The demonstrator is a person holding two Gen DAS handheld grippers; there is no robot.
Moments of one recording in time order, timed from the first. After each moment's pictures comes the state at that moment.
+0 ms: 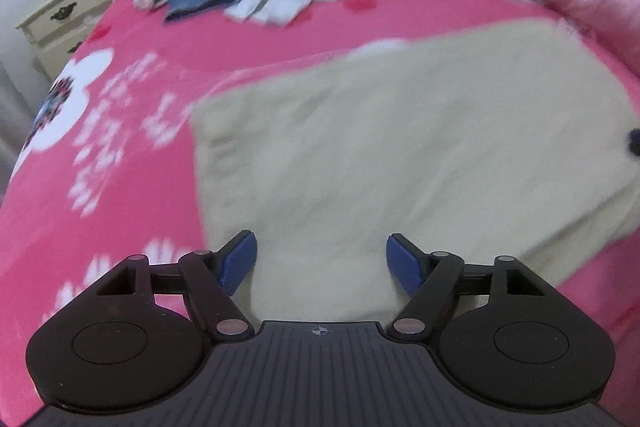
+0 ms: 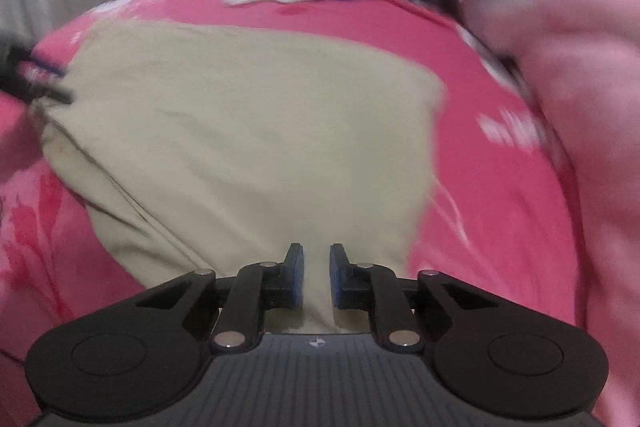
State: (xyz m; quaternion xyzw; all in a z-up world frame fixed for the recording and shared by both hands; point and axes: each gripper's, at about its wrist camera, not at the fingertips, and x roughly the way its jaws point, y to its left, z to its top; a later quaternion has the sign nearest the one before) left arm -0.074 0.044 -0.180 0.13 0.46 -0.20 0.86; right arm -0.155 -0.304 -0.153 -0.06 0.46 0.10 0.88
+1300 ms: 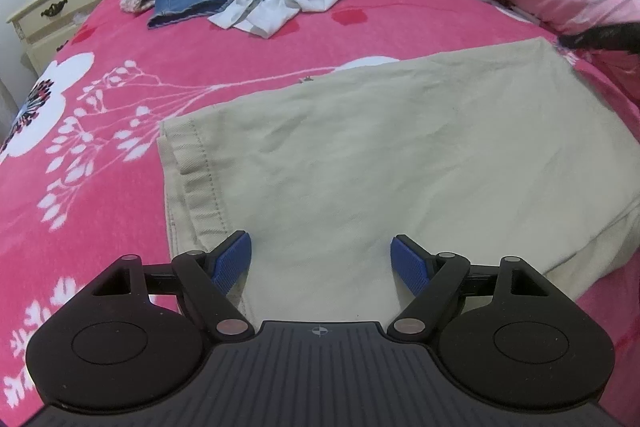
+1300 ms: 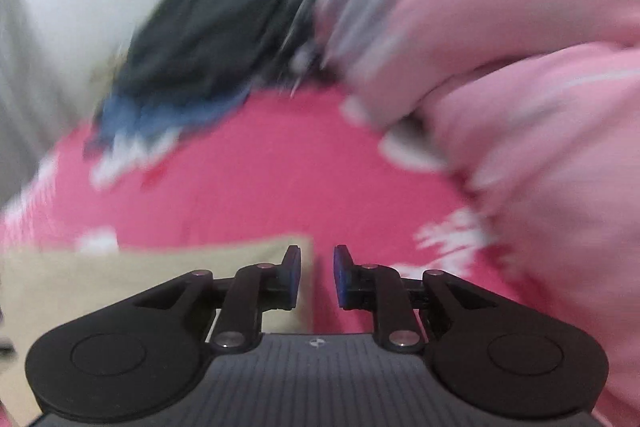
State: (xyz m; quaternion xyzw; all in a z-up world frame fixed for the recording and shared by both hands) left arm -0.058 0.016 -0.183 0.12 0.45 -0.22 0.86; right arm -0.025 -0.383 -0.135 0.12 0.35 0.00 0.93
